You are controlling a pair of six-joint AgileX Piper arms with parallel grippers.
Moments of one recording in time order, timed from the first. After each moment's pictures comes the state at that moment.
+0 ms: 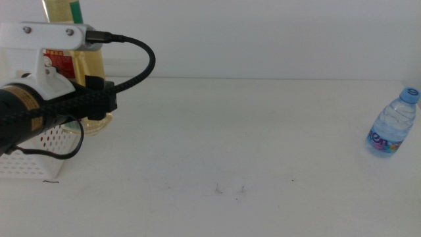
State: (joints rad) left arm -0.34 1.11 -0.73 0.70 0.24 -0.83; right arm 0.04 0.01 0.00 0.03 0.20 0.12
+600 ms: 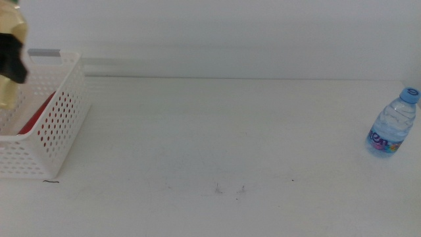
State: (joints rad) left arm 0.17 1.47 -1.49 -0.14 1.21 0.28; right arm 0.04 0.01 0.00 0.03 0.20 0.12
